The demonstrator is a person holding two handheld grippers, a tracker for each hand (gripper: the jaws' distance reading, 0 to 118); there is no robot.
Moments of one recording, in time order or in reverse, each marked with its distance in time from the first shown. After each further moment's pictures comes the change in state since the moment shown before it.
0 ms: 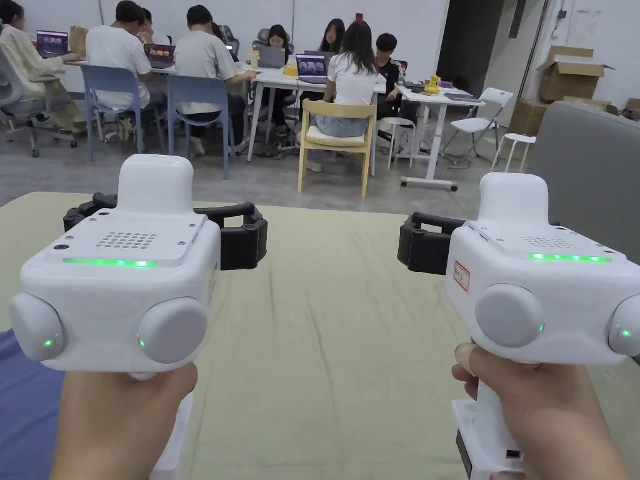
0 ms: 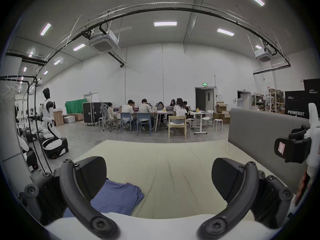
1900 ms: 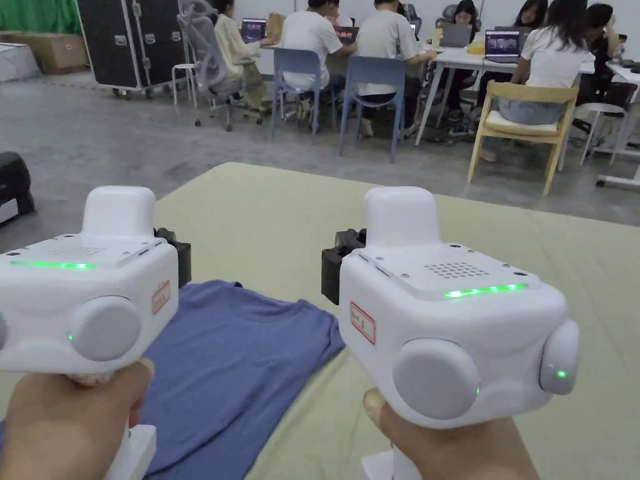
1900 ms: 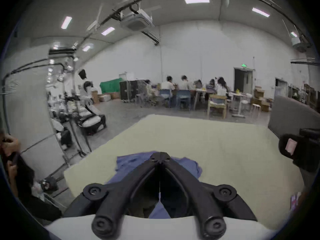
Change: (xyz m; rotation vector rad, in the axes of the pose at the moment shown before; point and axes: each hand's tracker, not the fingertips) left arm -0.203 -0.067 -0.014 -0.279 0.272 0.045; right arm -0.236 -0.025 -0.009 -0.090 0.732 0.051
